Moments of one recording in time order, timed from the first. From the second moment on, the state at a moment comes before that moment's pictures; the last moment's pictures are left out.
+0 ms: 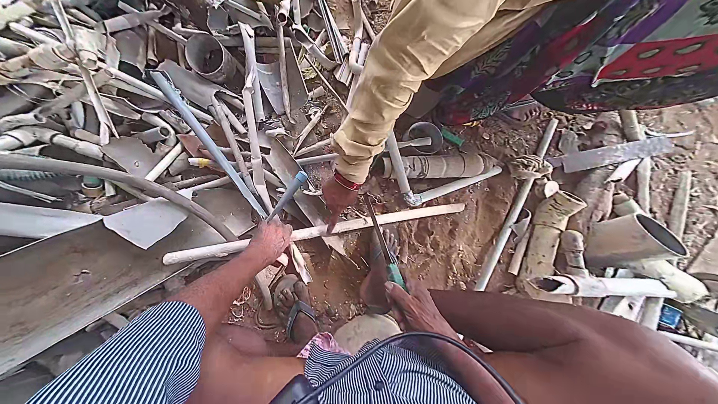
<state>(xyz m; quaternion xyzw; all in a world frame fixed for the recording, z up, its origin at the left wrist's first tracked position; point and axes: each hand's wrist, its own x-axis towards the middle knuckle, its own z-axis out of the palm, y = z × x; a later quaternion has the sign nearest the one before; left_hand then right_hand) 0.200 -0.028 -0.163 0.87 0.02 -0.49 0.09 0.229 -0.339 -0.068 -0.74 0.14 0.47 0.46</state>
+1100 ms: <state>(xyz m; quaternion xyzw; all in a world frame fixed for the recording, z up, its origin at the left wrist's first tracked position) 0.230 -0.055 0.007 0.89 0.11 -0.40 0.19 0.219 -0.356 -0.051 -0.68 0.14 0.42 0.59</state>
